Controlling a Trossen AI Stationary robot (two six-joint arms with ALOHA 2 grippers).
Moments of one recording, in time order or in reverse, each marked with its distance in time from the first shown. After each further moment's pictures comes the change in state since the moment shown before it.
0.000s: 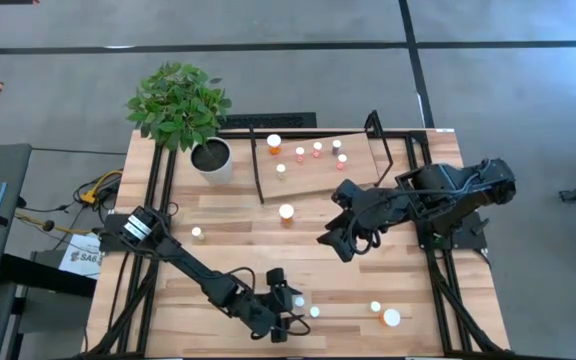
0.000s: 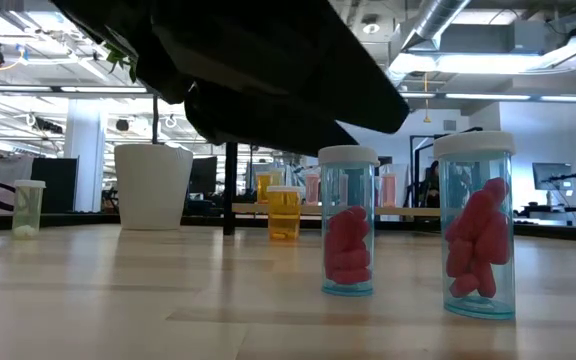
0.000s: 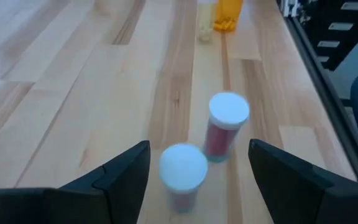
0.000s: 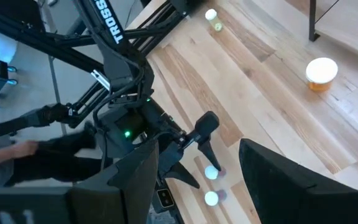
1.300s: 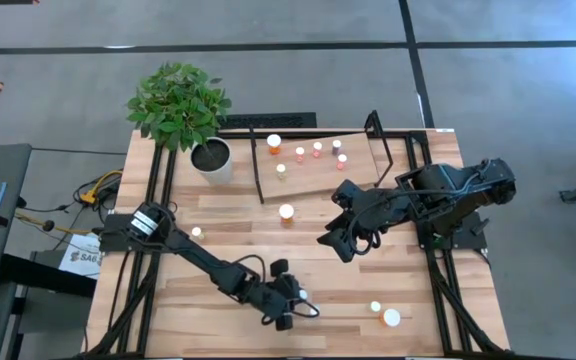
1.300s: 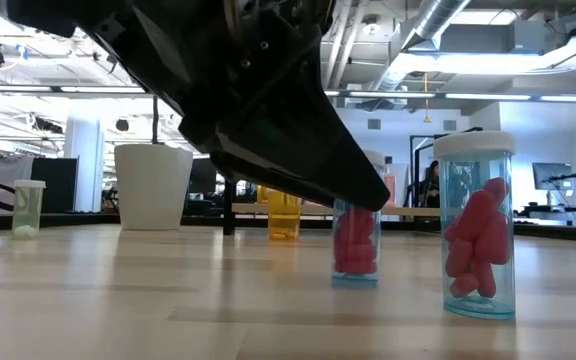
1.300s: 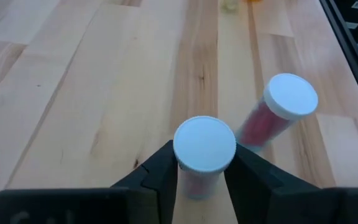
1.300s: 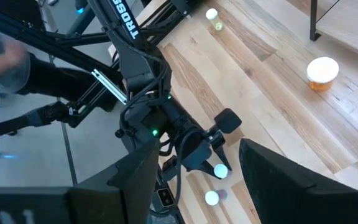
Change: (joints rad) left arm 0.094 0.015 -0.001 -0.060 0.158 -0.047; right arm 0.000 0.000 0.000 0.000 0.000 0.000
